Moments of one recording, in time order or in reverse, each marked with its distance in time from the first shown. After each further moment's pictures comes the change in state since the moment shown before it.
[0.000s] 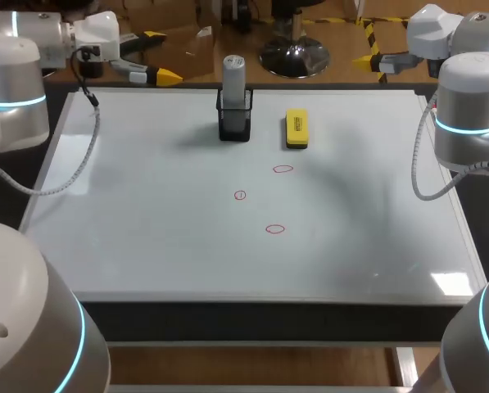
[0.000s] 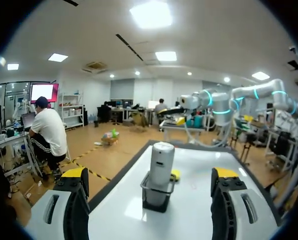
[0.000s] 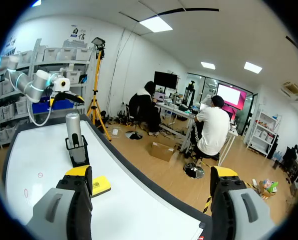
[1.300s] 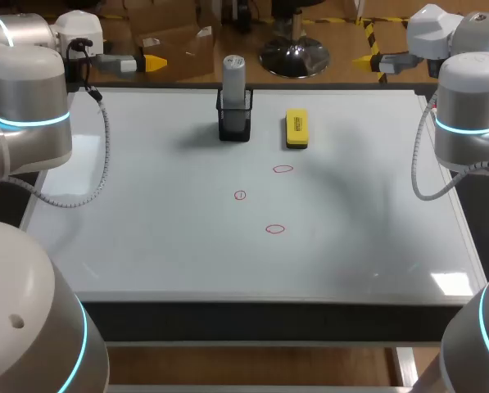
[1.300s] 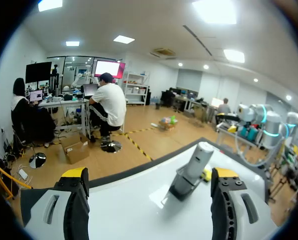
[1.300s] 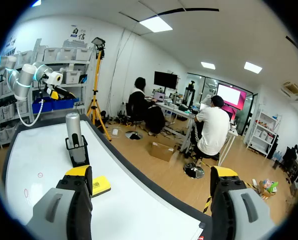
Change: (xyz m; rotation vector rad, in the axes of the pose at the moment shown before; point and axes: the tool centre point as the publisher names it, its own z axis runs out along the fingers) left arm -0.026 0.004 -0.079 -0.111 -0.567 -0.276; right arm 0.000 0.000 0.000 0.000 0.000 0.000
